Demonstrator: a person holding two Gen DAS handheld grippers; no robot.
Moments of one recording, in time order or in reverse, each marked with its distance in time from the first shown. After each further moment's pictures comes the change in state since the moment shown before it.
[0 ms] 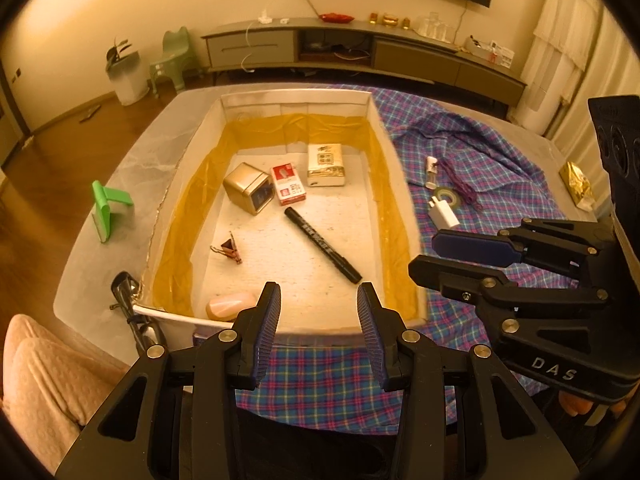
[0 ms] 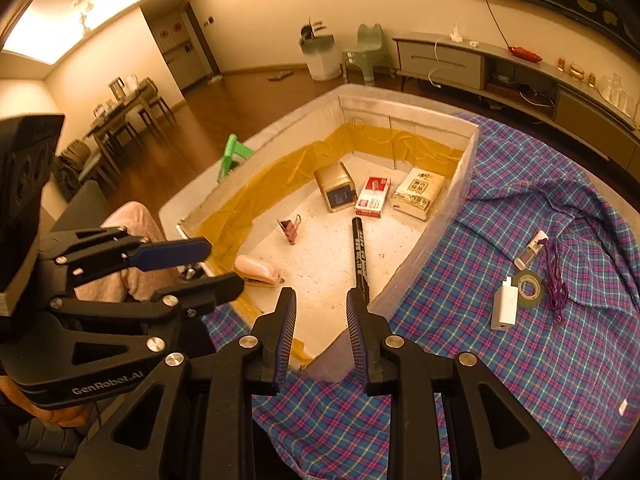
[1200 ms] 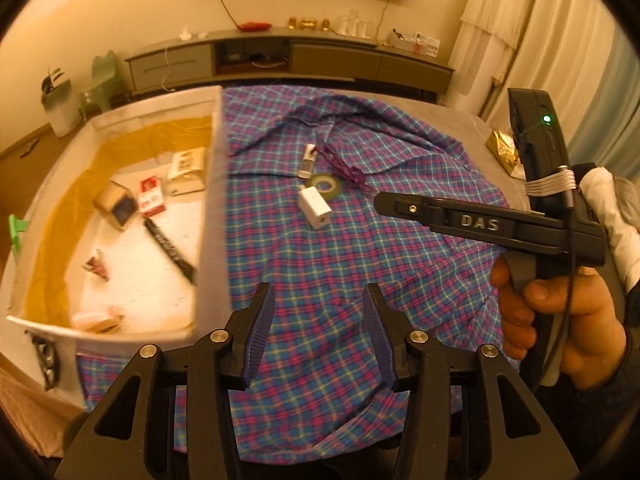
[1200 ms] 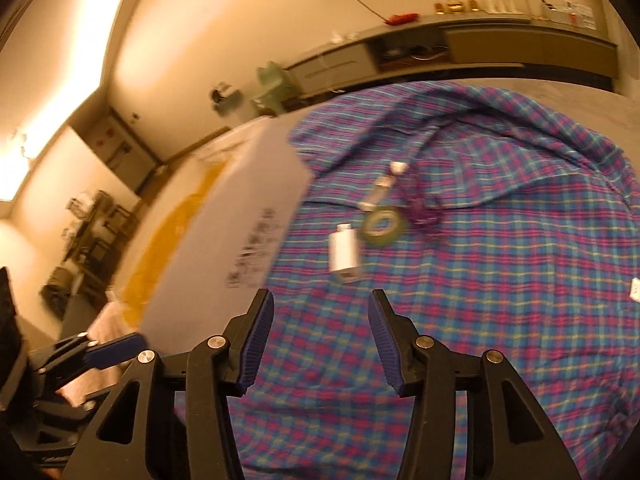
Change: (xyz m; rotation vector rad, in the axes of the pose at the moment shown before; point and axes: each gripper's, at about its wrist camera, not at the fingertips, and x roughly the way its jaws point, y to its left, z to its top) left arm 0.035 -0.121 -0.015 0.122 -0.032 -0.204; right arm -0.028 -0.183 -0.078 0.402 -0.118 -0.097
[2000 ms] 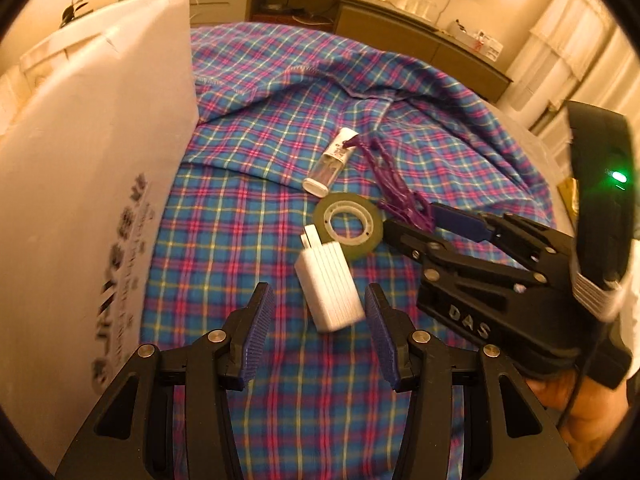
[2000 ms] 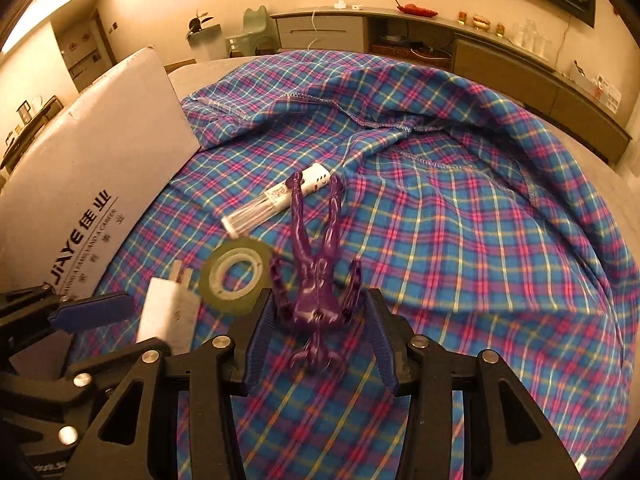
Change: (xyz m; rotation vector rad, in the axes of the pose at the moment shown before) left arm 0.175 0.017 0.067 -0.227 0.111 0.033; right arm 0.116 -0.043 0.058 -0.306 0.103 -0.227
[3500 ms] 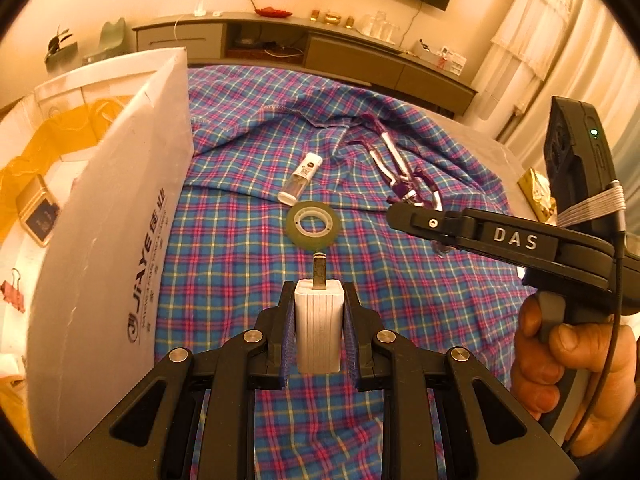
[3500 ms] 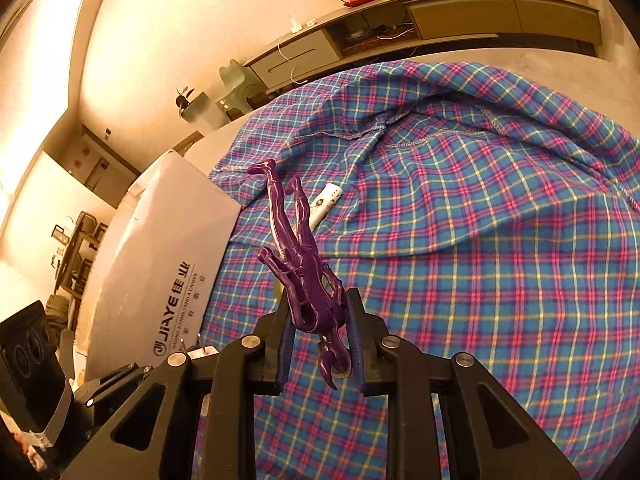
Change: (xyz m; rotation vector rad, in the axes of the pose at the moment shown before) left arm -0.064 -0.006 -0.030 0.089 -0.123 -0.073; right arm -0.058 -0.025 -0.018 0.422 -0.054 0.258
